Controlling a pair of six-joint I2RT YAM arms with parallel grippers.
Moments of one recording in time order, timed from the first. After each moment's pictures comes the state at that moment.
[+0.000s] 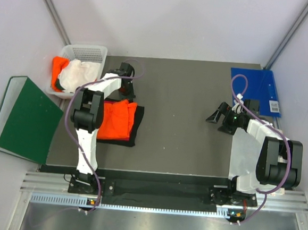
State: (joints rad) left arm -0.21 2.17 1.69 -0.76 0.03 -0.45; right arm -0.10 1.48 0.77 -0.26 -0.57 0.39
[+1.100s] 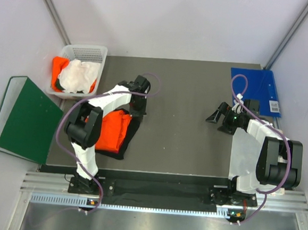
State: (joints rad) left arm -0.45 1.88 1.44 -0.79 0.04 -0.45; right arm -0.10 1.48 0.77 -0.25 -0.58 0.39
